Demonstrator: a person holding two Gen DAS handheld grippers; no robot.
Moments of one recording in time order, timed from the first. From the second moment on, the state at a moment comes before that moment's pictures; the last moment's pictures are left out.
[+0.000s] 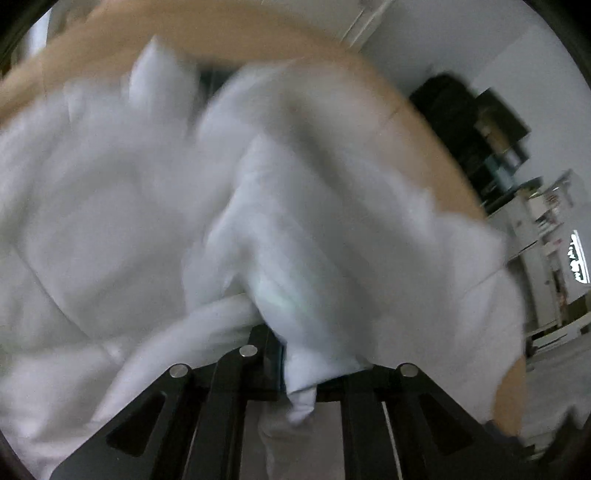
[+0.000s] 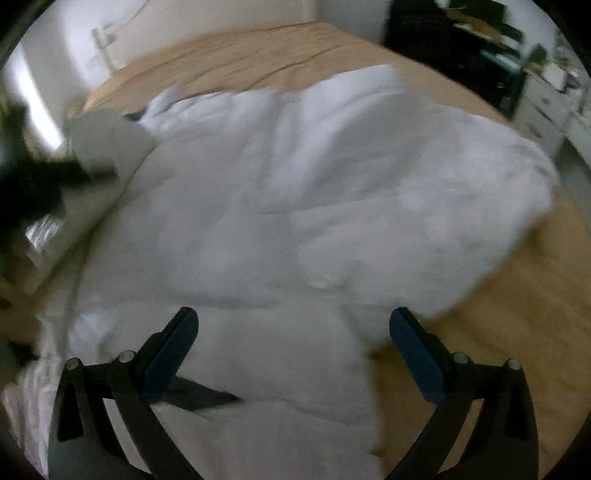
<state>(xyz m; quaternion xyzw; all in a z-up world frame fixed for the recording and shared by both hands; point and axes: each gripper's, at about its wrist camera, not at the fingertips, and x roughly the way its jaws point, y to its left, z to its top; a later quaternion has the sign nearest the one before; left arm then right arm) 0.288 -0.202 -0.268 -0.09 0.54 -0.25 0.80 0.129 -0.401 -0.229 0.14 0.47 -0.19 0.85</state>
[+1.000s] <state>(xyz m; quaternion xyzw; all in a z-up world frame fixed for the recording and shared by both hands) 0.334 -0.003 -0.249 0.03 0.54 -0.12 0.83 0.314 -0.375 -0.257 0.18 0.53 -0.07 0.82</state>
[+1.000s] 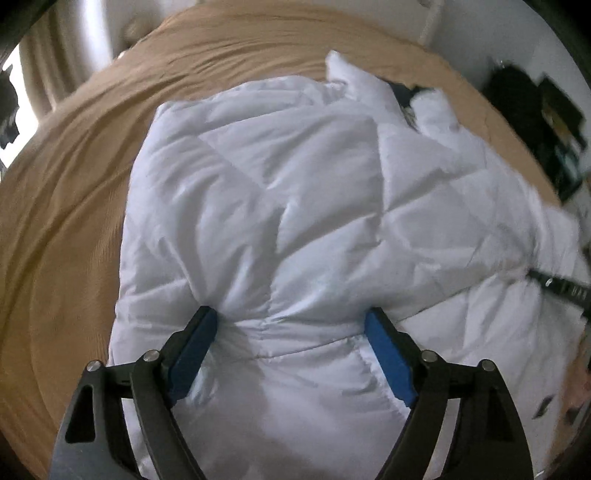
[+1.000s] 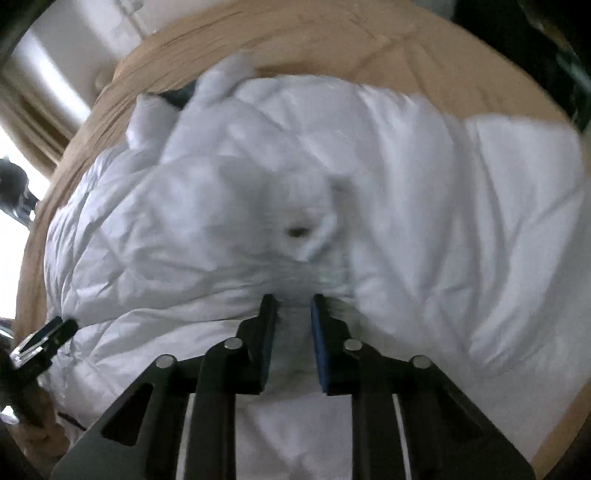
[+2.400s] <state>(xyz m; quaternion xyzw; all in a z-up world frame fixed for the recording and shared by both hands) 0.291 -0.018 -0.271 0.04 0.50 -0.09 0.86 0.280 -0.345 -0.231 0.07 0.48 -0.05 0.87</state>
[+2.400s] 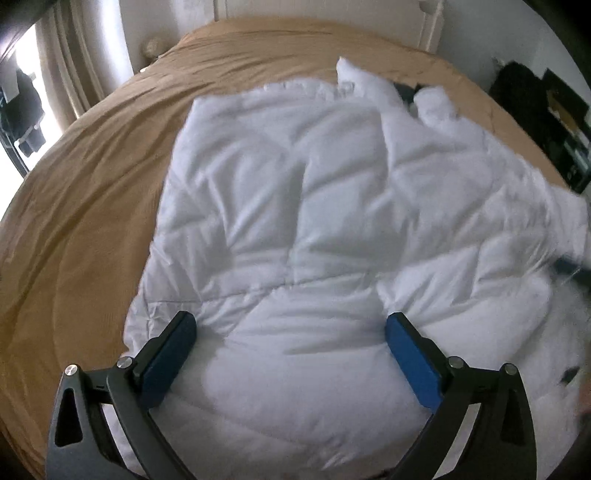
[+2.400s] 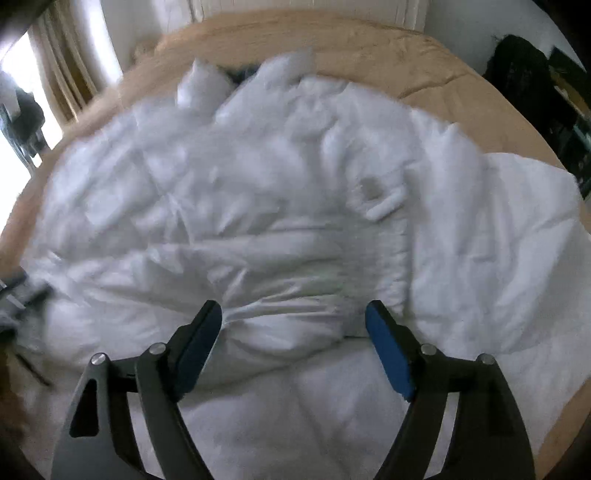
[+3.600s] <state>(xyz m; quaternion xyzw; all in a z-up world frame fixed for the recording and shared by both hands) 0.298 -0.024 -0.279 0.04 0.51 -0.08 0.86 0.220 -0.560 -0.113 0.42 0.25 0.09 0.87</state>
